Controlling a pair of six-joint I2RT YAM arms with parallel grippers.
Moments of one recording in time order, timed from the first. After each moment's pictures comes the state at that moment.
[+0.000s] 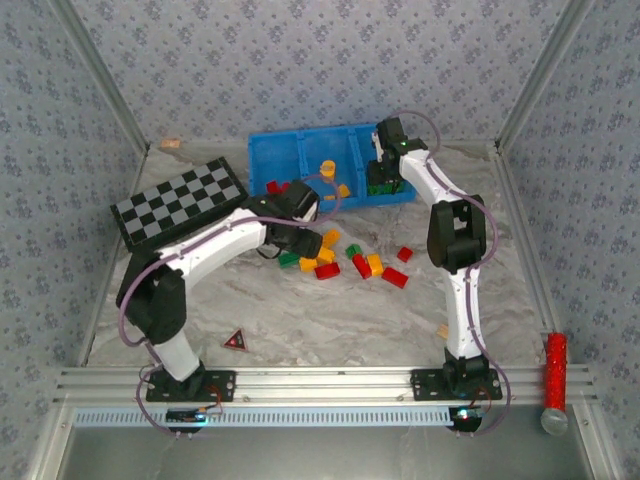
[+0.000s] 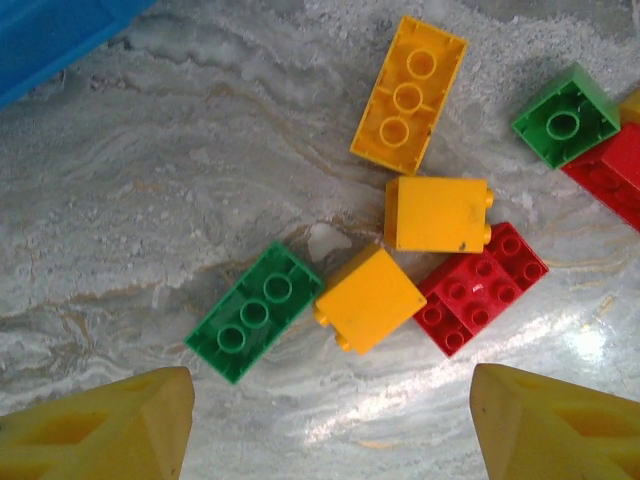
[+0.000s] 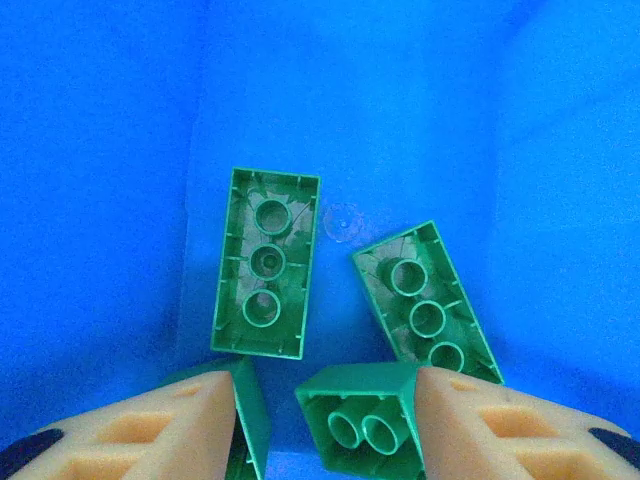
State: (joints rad) left arm -0.73 1.71 1.40 -0.84 -0.09 -0.28; right arm 0.26 2.31 2.07 -0.79 0.09 0.01
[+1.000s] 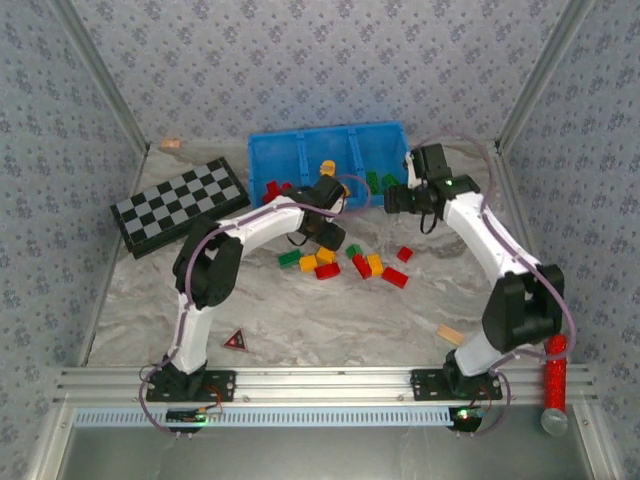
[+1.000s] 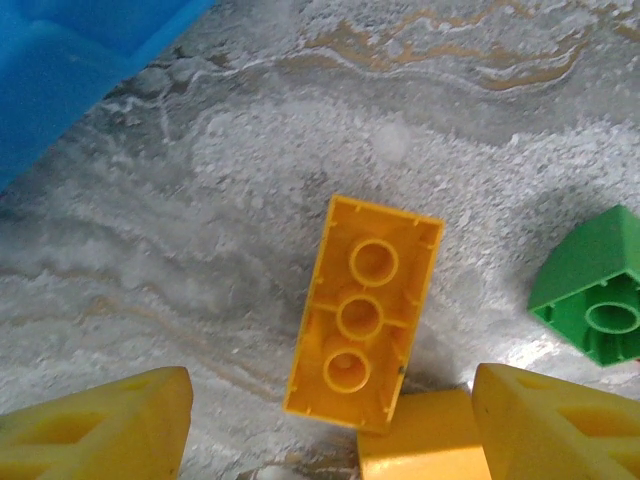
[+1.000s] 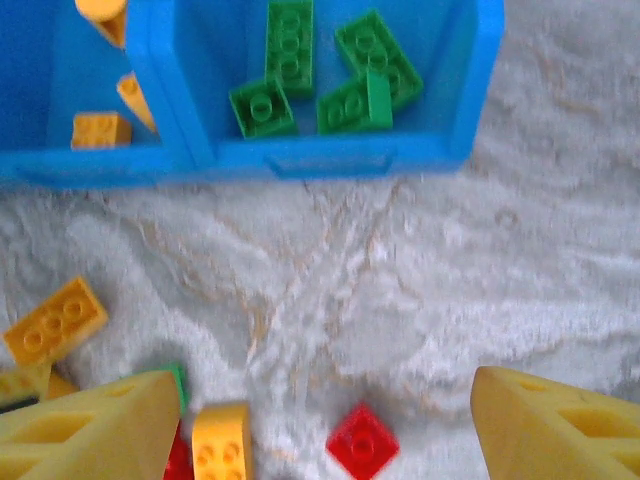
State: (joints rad) left arm -0.73 2.10 1.66 -0.74 -0.05 -0.14; right arm 0.26 1.51 1.30 -0.73 0.02 0.16
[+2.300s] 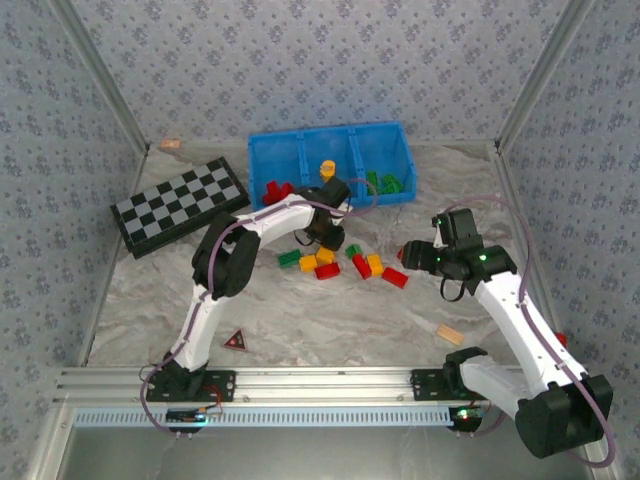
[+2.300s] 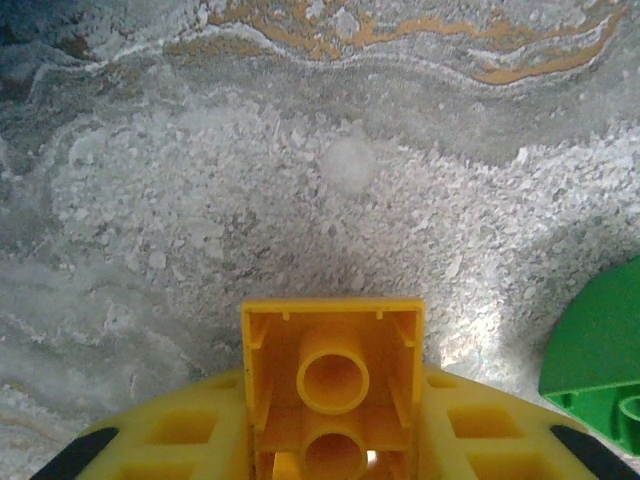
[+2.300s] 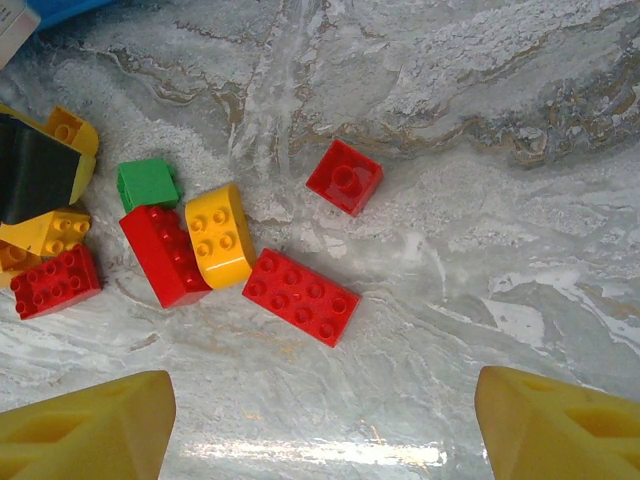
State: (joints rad) left arm -0.73 2.25 1.79 -0.81 0.03 -0.12; right arm 0.26 1.00 0.87 -0.85 -0.03 0.38
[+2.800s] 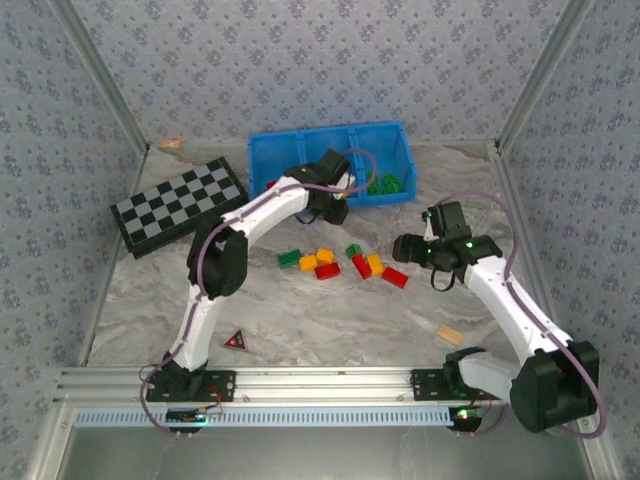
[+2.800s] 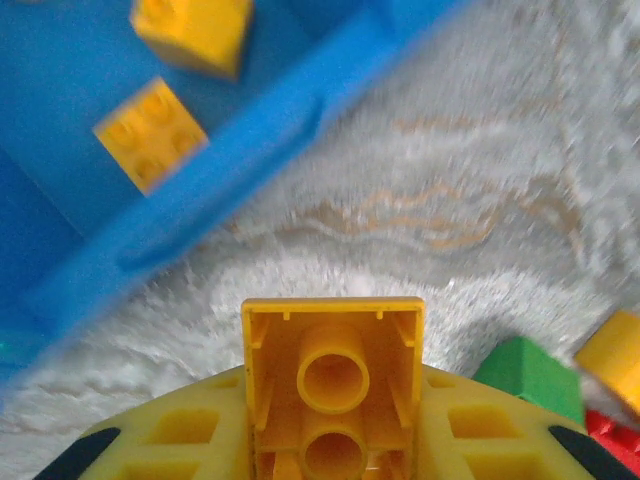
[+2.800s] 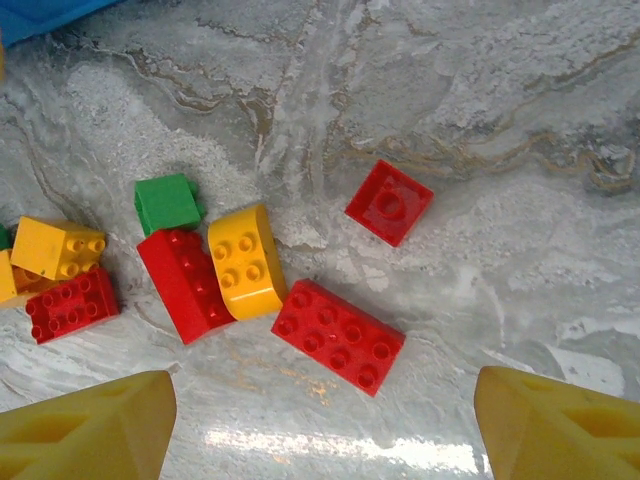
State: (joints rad) left arm -0.69 2.22 2.01 -0.88 0.01 -0.12; right arm 0.26 1.14 0.87 -0.71 -0.09 0.40
